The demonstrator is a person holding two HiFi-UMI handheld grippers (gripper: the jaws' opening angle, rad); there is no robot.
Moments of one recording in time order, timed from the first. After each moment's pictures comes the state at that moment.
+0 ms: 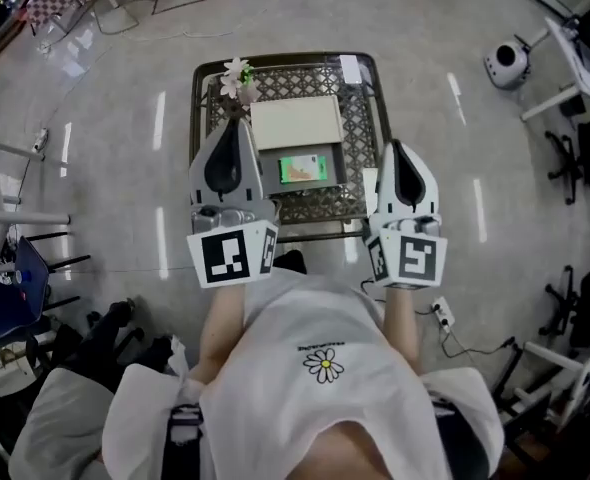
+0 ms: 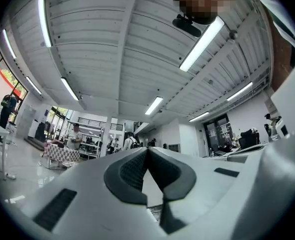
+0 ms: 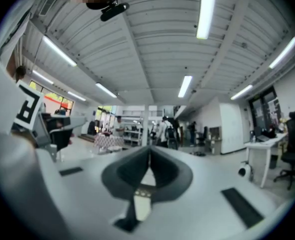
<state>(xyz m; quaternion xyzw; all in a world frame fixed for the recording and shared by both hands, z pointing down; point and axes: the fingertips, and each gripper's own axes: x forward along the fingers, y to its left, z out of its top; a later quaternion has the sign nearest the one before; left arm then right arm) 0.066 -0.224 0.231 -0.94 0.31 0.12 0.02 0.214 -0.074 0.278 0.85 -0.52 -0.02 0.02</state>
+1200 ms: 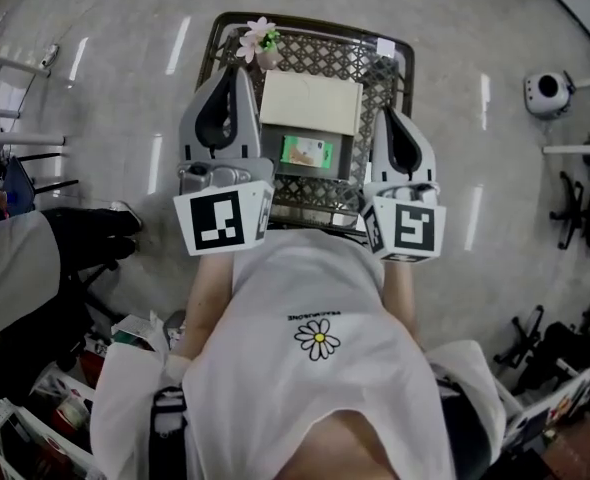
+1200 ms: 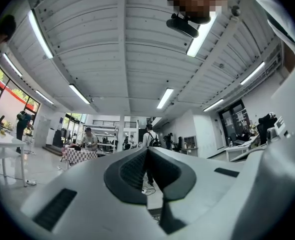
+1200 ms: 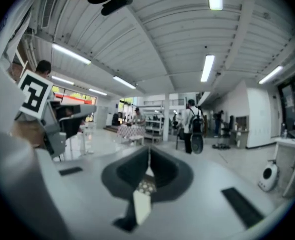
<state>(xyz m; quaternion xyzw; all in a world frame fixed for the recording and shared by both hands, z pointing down) 0.099 -0.293 0.251 -0.91 0.40 0.07 0.04 0.252 -0.182 0.322 0.77 -0.63 0.03 0.06</state>
